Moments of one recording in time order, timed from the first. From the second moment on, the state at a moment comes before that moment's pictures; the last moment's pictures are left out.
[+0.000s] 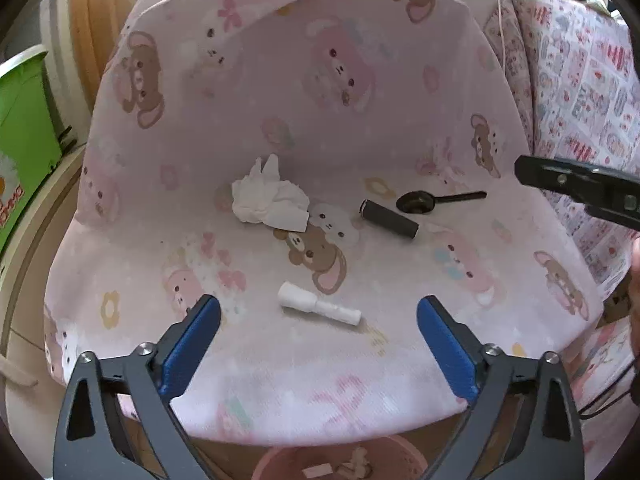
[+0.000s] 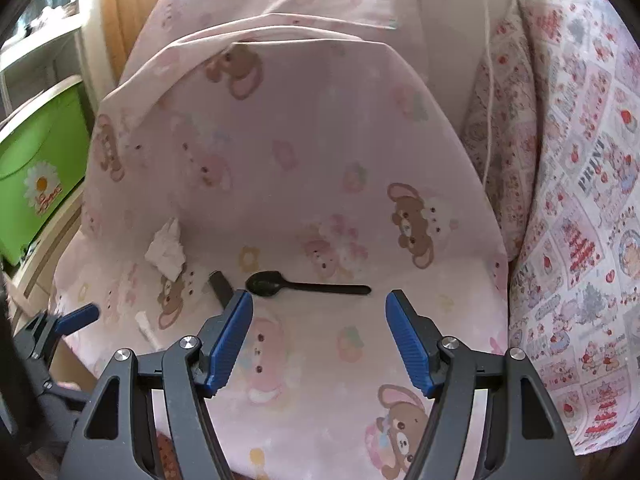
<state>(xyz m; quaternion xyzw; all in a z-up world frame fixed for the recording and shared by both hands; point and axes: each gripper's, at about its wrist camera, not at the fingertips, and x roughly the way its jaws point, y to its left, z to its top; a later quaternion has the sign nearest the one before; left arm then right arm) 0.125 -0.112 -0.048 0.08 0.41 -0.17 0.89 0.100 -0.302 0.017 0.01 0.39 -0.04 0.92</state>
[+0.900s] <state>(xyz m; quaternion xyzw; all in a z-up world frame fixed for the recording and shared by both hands) 0.139 -0.094 -0.055 0.04 0.46 -0.17 0.87 0.095 -0.296 0.018 0.01 0.39 -0.03 0.92</state>
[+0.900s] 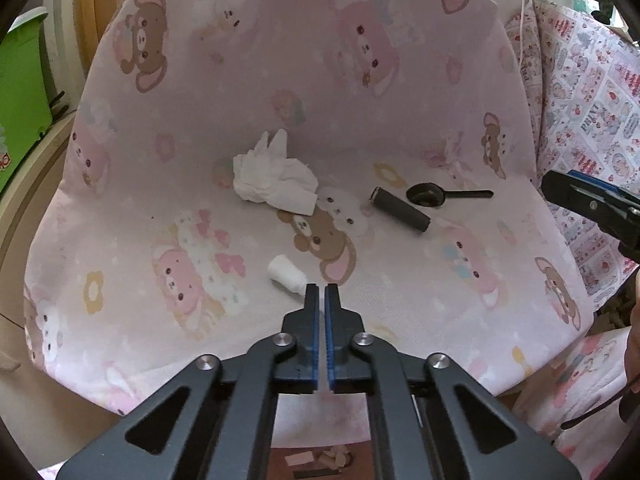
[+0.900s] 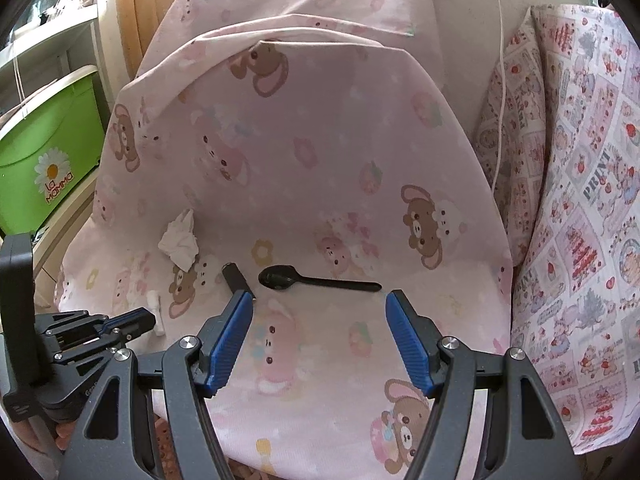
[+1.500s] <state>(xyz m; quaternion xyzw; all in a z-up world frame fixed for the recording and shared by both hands) 0.154 -0.101 -0.069 0.01 0.45 -0.06 0.89 0.102 -0.280 0.010 -0.01 0.40 -0.02 0.92</state>
